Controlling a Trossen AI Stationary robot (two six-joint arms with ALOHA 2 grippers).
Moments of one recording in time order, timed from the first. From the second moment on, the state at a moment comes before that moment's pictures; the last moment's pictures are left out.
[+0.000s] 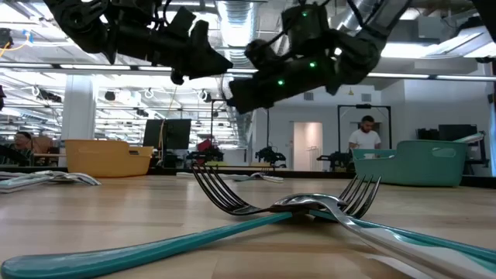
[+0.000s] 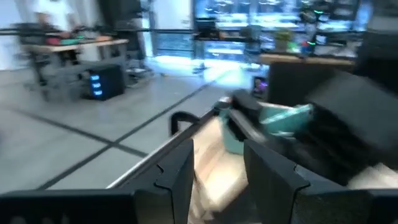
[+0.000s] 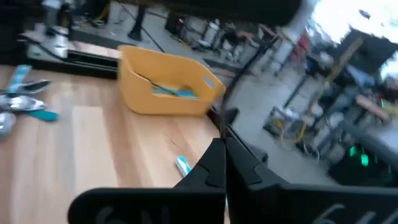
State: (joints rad) left arm 0.23 1.33 0.57 0.68 -0.29 -0.03; right arm -0.09 1.92 0.99 0.83 0.47 -0.33
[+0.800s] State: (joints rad) left arm 0.17 1.18 0.57 0.20 -0.45 -0.26; right arm -0.09 1.86 1.05 0.26 0.22 -0.14
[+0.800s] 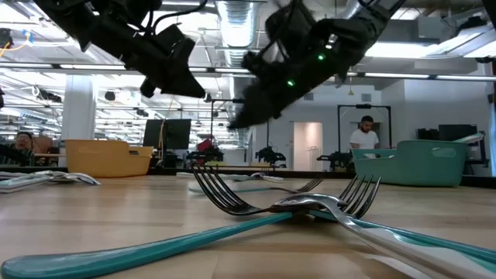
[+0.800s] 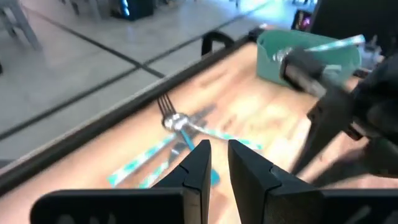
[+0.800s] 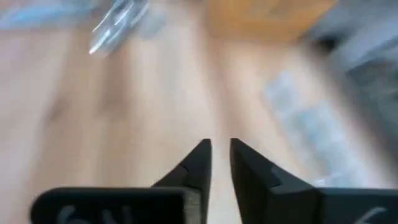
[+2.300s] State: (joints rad) left arm -0.01 1.18 0.57 0.18 -0.50 -0.30; right arm -0.07 1.86 1.01 0.00 -0.03 -0.19
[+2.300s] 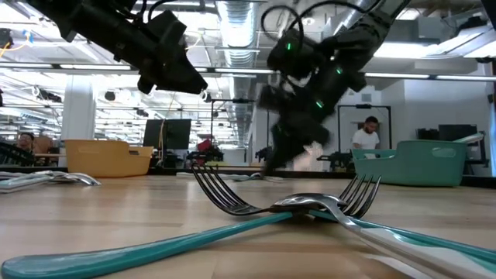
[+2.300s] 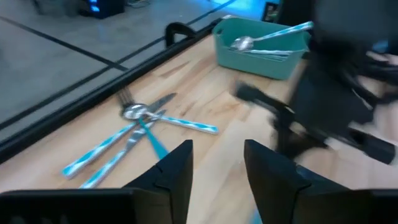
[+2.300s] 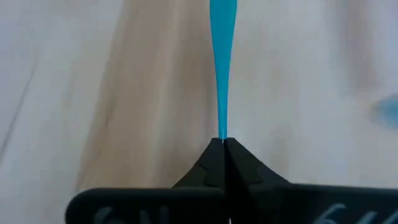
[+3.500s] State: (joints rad) left arm 0.04 1.16 0.57 0.23 -0.47 -0.32; right arm -0.06 1.85 1.02 0.74 0.32 -0.17
